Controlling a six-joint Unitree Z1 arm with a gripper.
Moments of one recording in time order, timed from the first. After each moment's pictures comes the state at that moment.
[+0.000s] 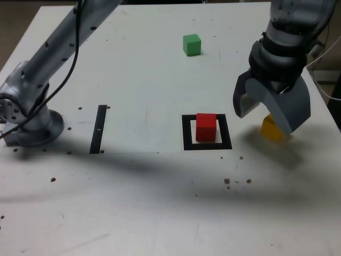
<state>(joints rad) -0.14 2.37 -2.20 1.48 0.17 0.71</state>
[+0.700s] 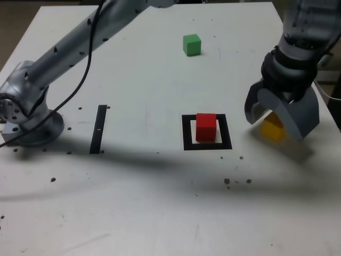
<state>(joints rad) -0.12 2.48 -2.32 1.49 0.19 0.70</state>
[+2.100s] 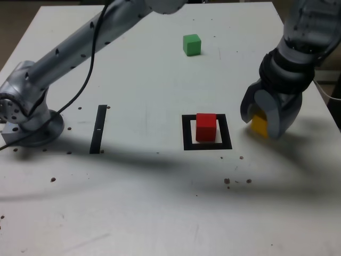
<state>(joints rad) -0.13 2.49 -2.36 1.56 0.22 0.64</state>
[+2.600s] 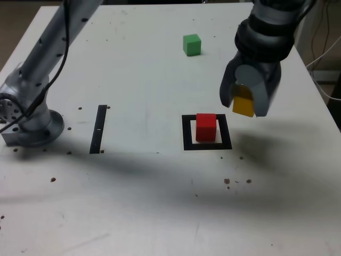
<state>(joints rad) -0.14 2.27 -2.14 1.58 0.13 0.32</state>
